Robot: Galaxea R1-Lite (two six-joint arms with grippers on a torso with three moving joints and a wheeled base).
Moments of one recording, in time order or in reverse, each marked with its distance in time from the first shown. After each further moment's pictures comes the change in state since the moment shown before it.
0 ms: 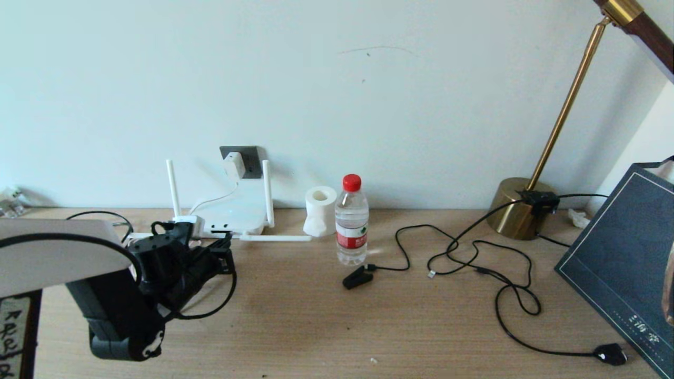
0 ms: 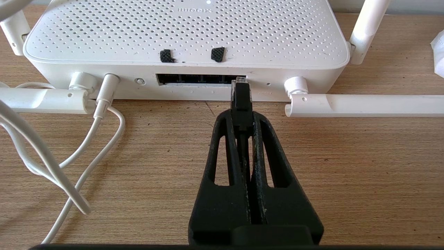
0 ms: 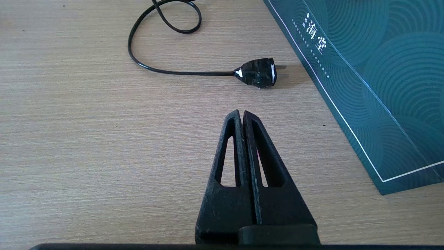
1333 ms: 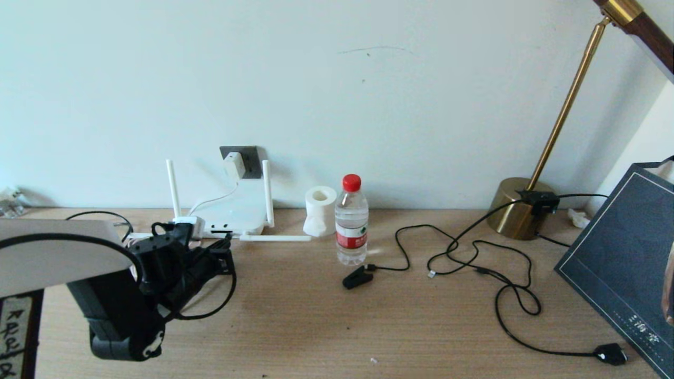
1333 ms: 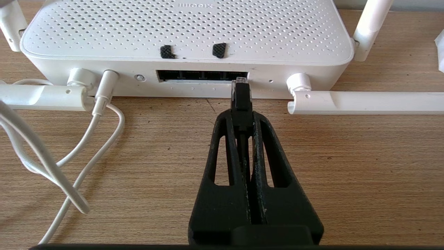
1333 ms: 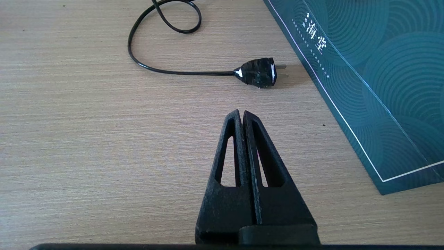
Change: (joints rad) left arm 0.006 0.008 -0.001 -0.001 -0.001 -0.001; right arm 0.000 0.000 0.000 0.000 0.000 0.000
